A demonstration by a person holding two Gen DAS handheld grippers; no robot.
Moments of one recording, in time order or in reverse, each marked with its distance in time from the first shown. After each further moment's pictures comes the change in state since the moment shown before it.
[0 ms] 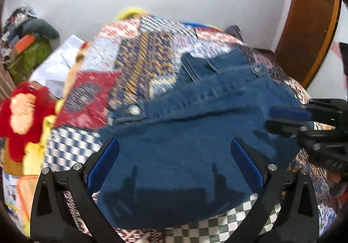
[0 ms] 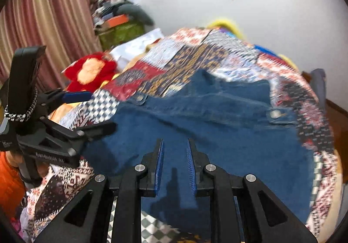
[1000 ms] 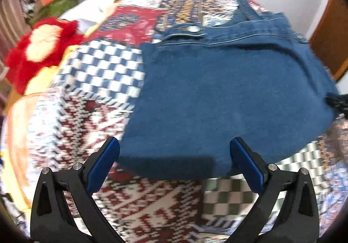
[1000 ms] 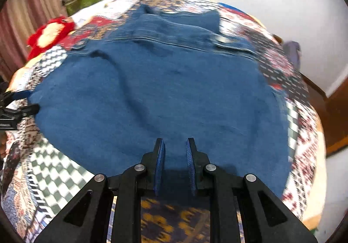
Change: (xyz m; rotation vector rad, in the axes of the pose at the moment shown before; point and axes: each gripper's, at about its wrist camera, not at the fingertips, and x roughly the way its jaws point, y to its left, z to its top) left arm 0.008 0.053 -0.097 -0.183 0.148 0.183; right arm 0.002 -0.083 -0.078 0.046 0.217 -0.249
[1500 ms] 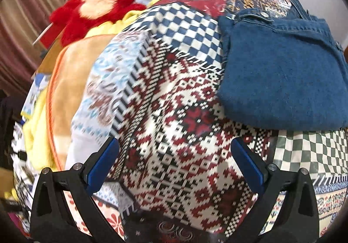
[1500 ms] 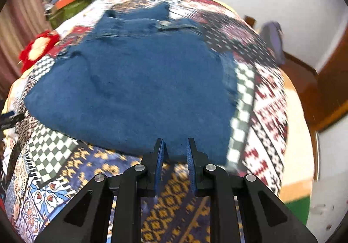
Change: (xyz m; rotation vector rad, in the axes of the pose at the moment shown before) left arm -0.018 0.073 -0.058 -0.186 0.079 0.152; right arm -0.038 -0.062 -0.051 0.141 0.021 -0.023
